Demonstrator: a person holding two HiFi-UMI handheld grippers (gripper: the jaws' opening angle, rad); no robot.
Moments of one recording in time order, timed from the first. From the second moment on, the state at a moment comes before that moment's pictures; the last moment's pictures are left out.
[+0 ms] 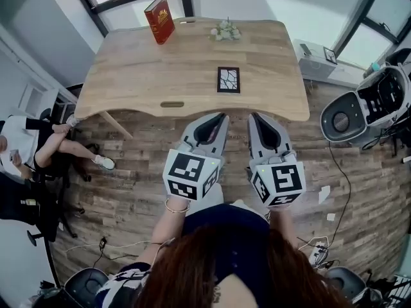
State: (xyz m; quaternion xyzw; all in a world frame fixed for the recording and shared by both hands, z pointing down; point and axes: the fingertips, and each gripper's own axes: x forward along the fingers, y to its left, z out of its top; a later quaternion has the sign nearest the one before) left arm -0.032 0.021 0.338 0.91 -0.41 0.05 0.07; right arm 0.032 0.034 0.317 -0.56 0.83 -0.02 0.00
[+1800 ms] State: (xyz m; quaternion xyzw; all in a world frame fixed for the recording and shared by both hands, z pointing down) left arm -0.018 -0.156 0.388 0.90 -0.40 0.08 0.12; right arm 0.049 -0.140 0.356 -0.58 0.81 -0.07 -0.04
